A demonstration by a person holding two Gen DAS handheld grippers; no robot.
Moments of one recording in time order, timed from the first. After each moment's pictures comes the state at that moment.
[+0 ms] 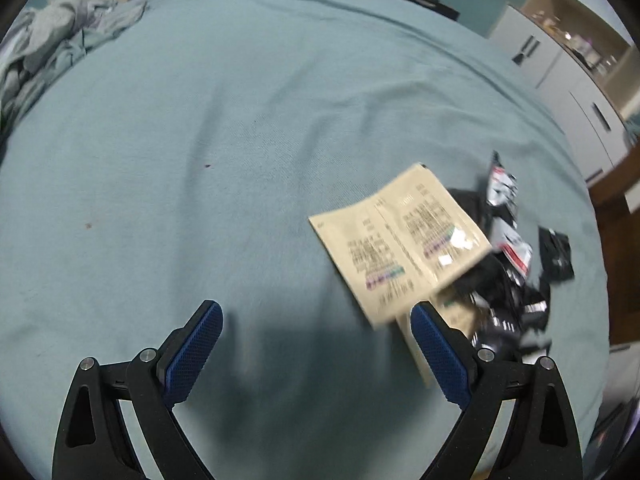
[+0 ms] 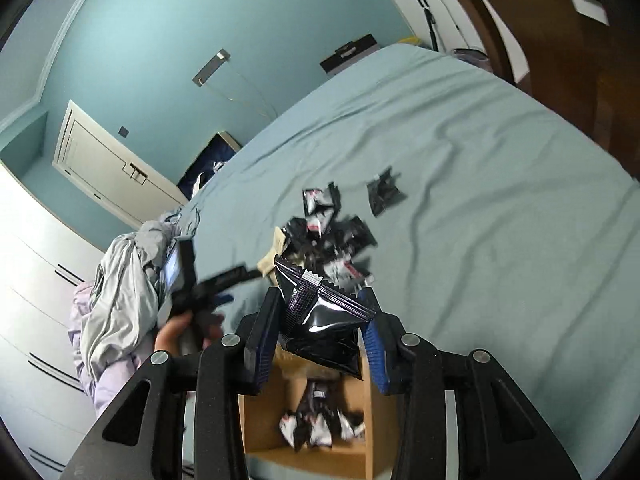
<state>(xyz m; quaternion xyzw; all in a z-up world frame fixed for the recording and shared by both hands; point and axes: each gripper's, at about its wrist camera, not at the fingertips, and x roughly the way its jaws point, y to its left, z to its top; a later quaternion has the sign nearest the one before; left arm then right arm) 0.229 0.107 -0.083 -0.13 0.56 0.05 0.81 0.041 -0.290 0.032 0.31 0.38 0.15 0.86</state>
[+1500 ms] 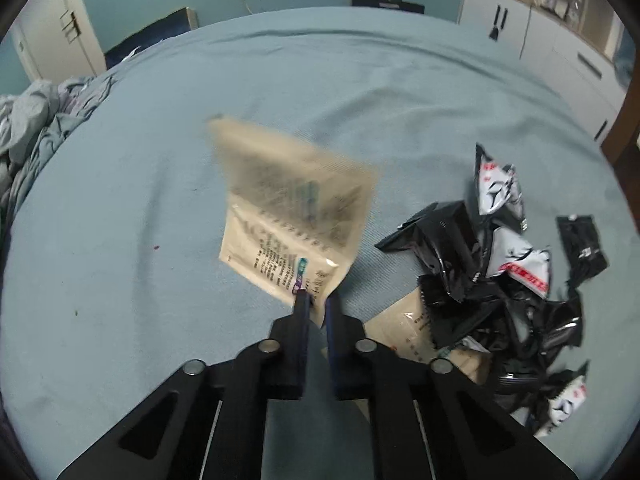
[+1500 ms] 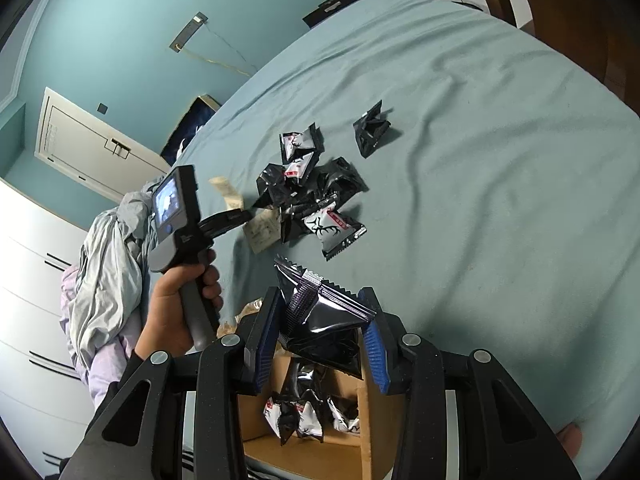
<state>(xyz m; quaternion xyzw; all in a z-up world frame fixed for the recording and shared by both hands) 0.252 0.066 -0.079 -0.02 0.52 0.05 0.85 0.088 -0.258 -0.005 0.31 0.45 0.15 0.83</state>
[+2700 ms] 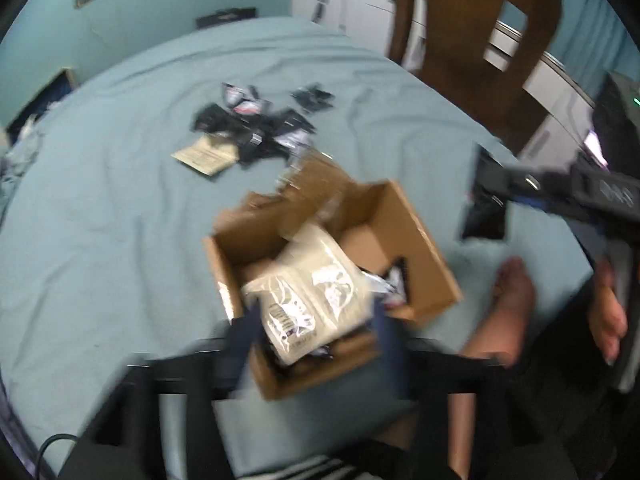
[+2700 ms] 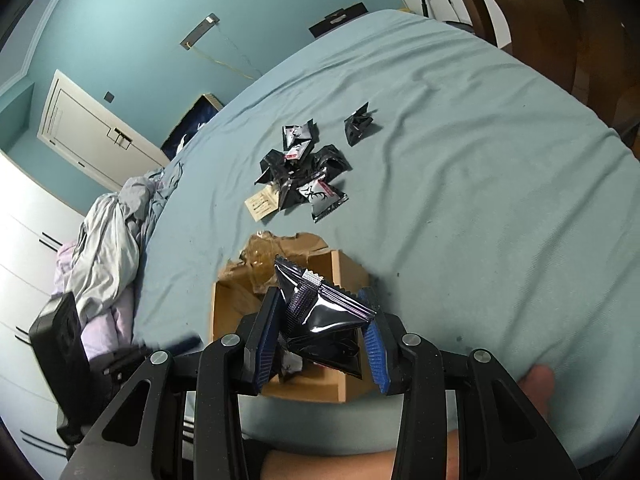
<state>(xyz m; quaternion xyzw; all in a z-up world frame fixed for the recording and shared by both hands) -0.009 -0.006 0.008 0.06 0.50 -0.18 0.84 -0.002 -0.269 0.015 0.27 0.43 0.15 0.85</state>
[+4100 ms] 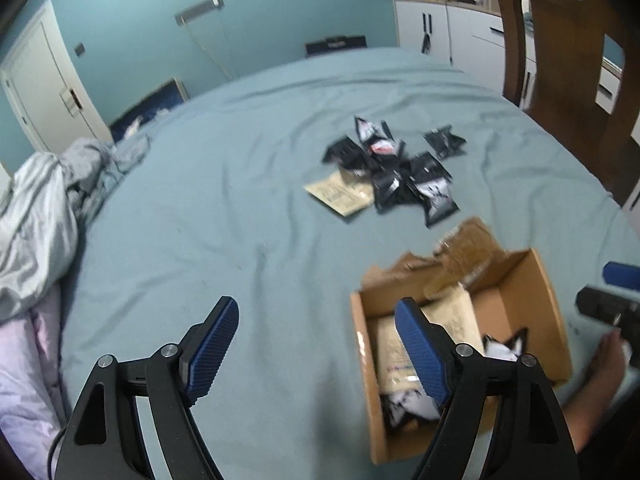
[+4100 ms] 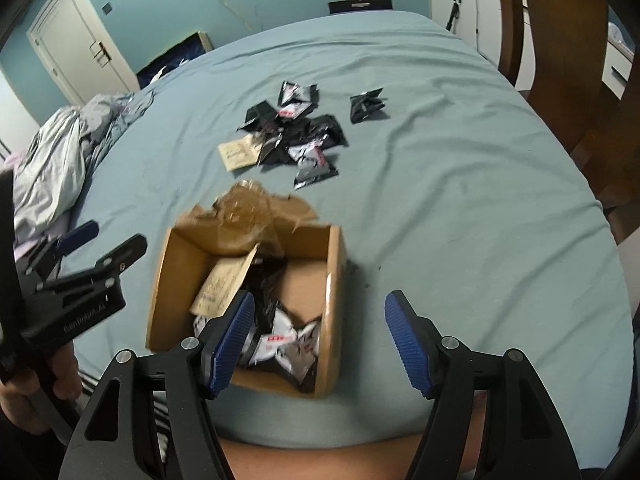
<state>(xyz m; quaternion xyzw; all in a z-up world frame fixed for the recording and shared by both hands) 0.017 0.027 0.009 0.10 0.44 0.01 0.89 0.022 -0.196 0.021 0.10 0.48 0.10 0.87</state>
